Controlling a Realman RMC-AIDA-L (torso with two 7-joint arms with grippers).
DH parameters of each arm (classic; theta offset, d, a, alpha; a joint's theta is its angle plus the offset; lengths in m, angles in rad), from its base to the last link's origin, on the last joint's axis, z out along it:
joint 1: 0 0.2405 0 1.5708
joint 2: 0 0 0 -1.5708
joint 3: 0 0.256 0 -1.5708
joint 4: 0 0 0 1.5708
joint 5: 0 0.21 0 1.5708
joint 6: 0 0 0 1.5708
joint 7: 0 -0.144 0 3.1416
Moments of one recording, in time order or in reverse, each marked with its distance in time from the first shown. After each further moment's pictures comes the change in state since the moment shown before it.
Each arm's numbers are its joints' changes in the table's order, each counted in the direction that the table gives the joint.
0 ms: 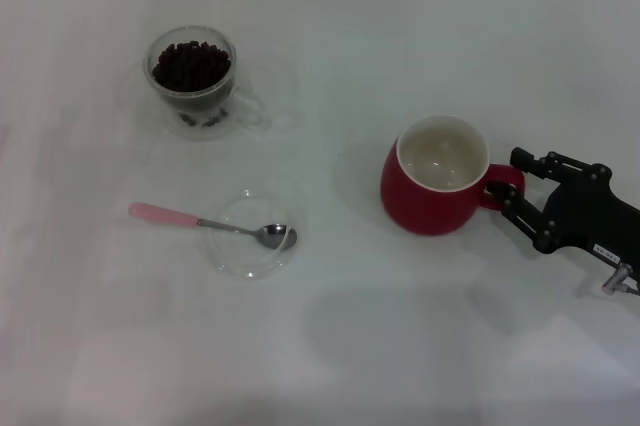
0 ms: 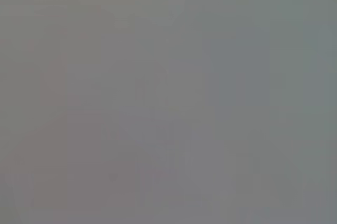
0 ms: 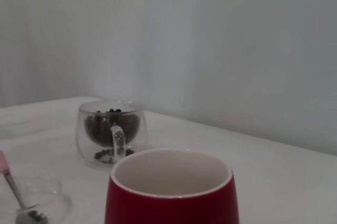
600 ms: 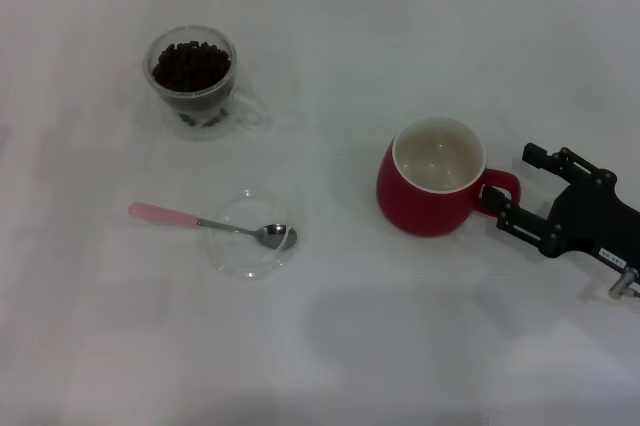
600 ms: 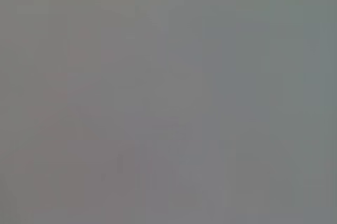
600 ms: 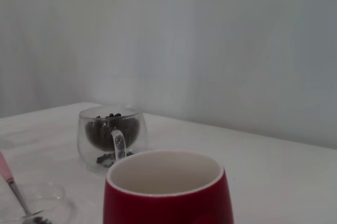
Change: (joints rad) left arm 0.004 0.000 0.003 0.000 0.001 -0.001 -0.001; right arm -0.009 0.006 -0.003 0.007 0.001 0.014 -0.041
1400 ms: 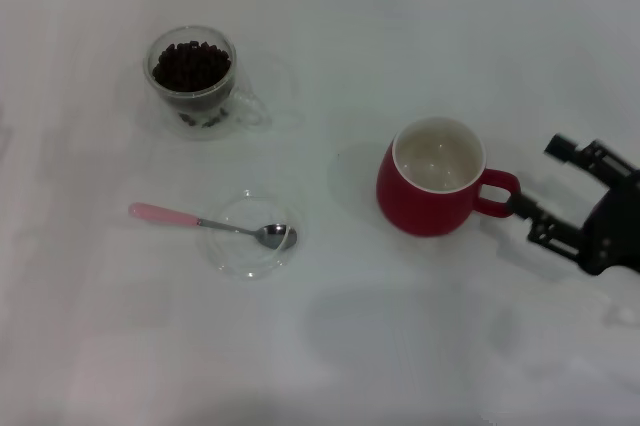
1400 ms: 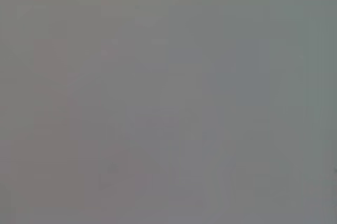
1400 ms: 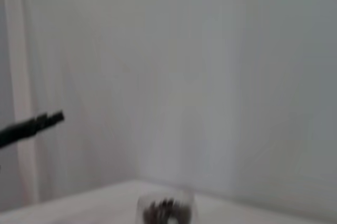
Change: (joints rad) left arm 0.002 0.000 0.001 0.000 0.008 -0.003 -0.002; right arm -0.049 0.043 -0.034 0.006 0.008 0.308 -0.027
